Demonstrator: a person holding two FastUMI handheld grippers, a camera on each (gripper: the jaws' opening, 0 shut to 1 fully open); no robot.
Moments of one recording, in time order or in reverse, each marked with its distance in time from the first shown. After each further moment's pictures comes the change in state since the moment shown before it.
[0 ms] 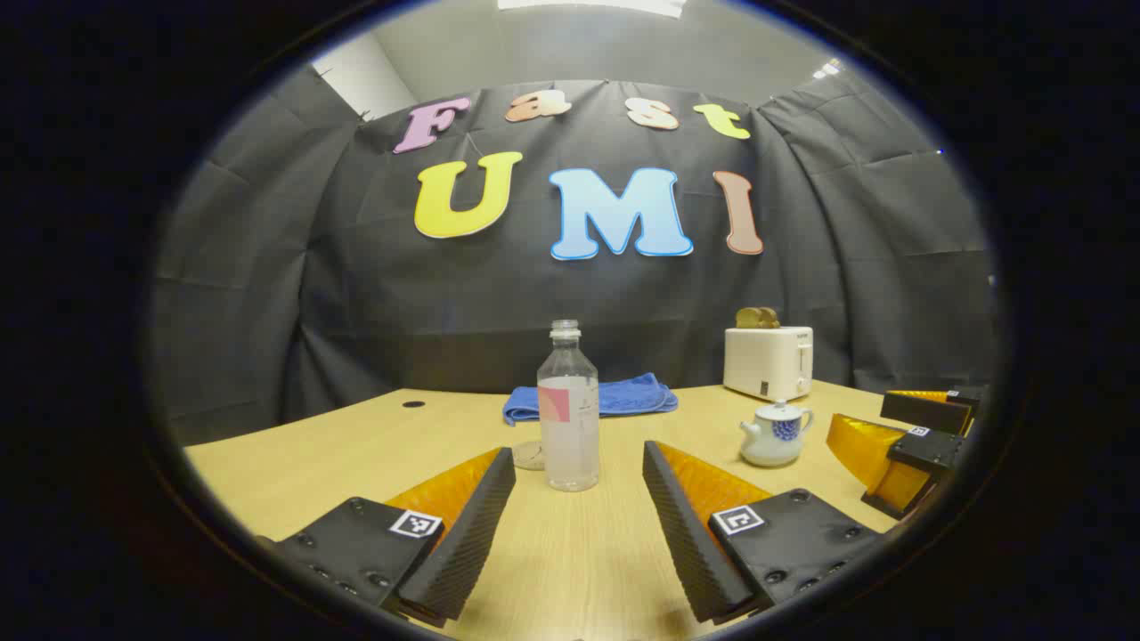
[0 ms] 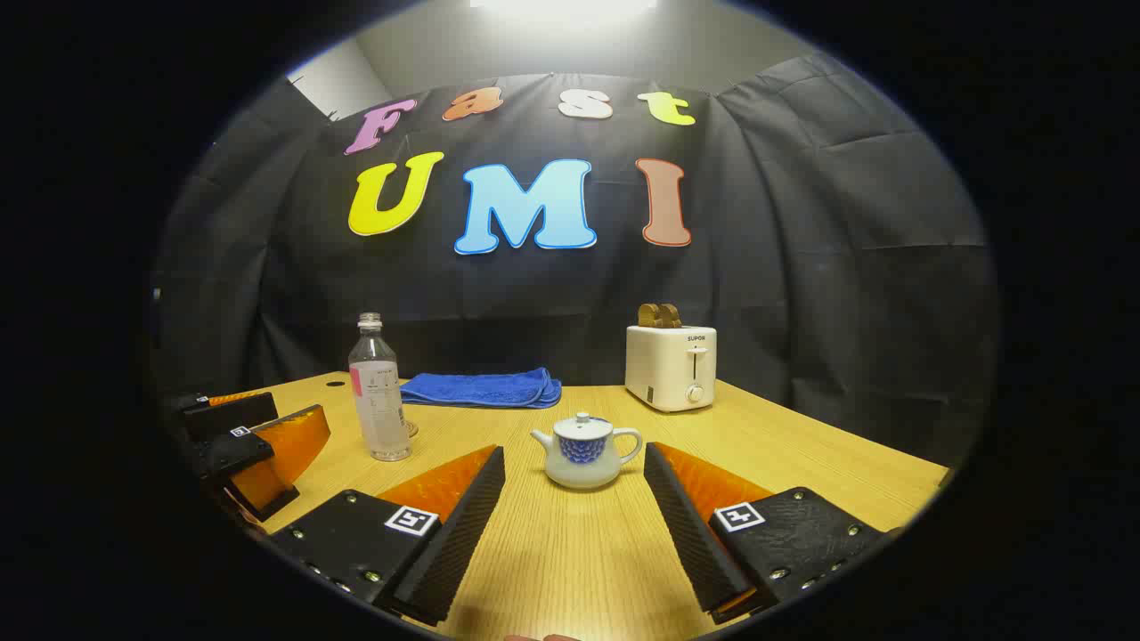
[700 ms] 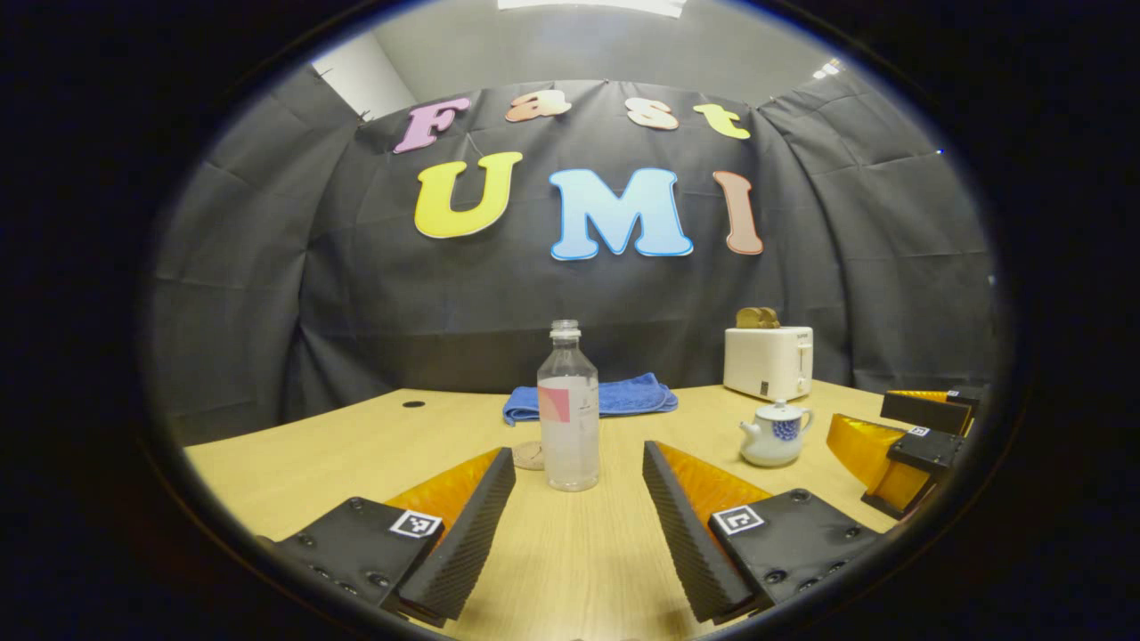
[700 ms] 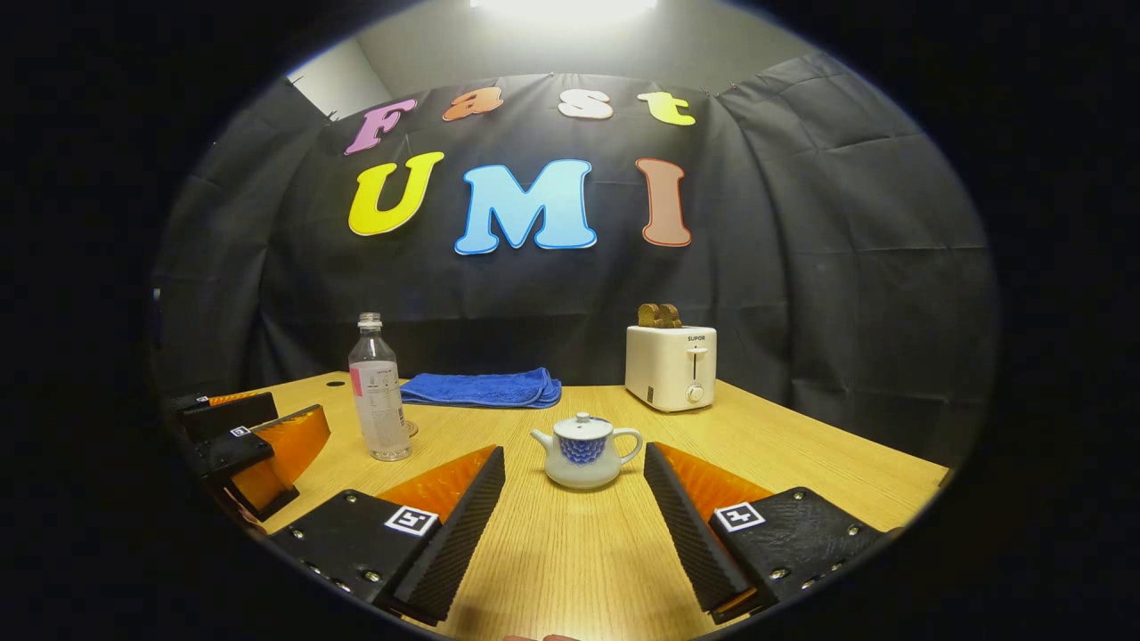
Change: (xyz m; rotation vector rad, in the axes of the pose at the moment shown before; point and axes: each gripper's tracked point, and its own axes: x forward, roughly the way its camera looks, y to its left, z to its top) left arm 0.000 0.000 -0.001 0.000 -0.001 -0.001; right arm 0.000 0.000 0.000 0.000 0.000 0.000
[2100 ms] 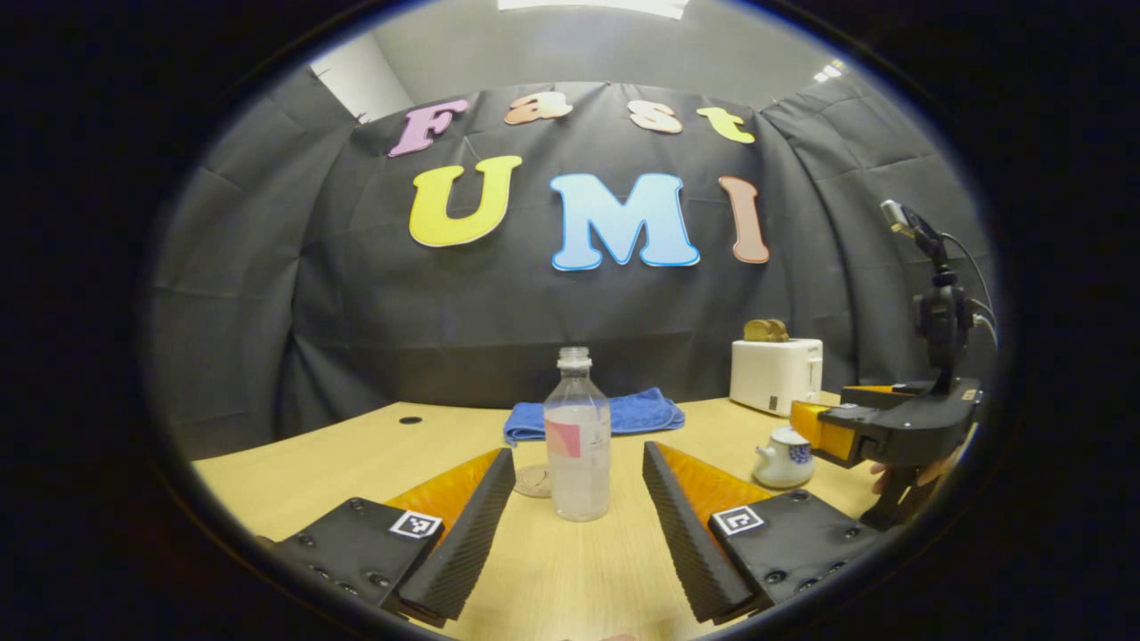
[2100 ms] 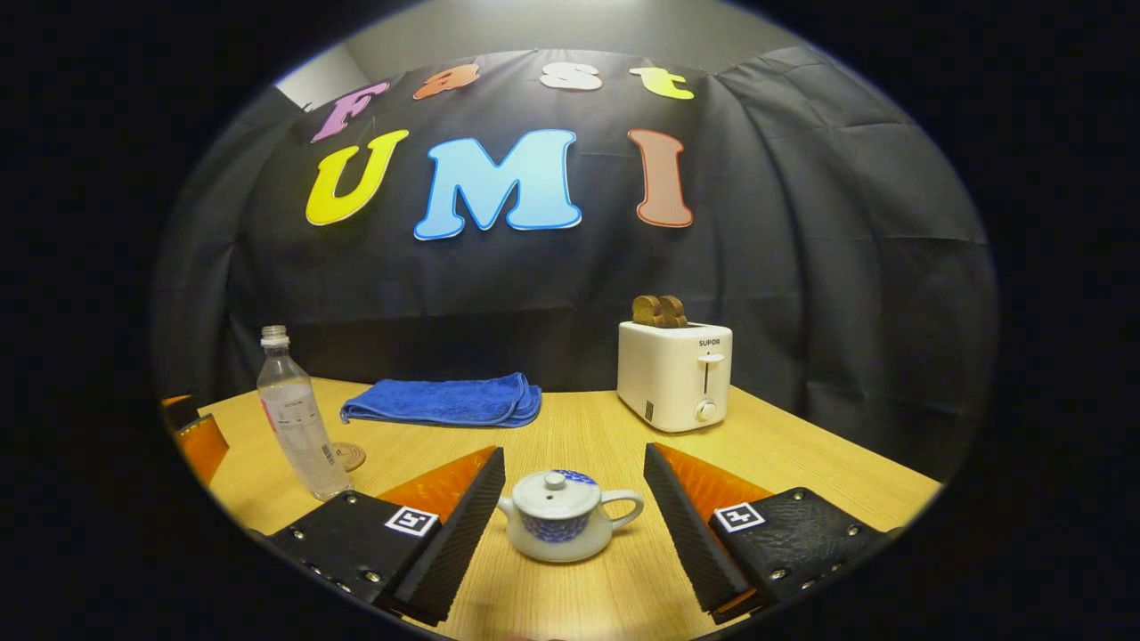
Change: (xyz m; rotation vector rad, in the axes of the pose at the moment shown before) left arm 0.034 0.016 0.021 0.006 -0.018 -0.008; right arm 0.123 -0.022 0.014 -0.013 0.060 -0.033
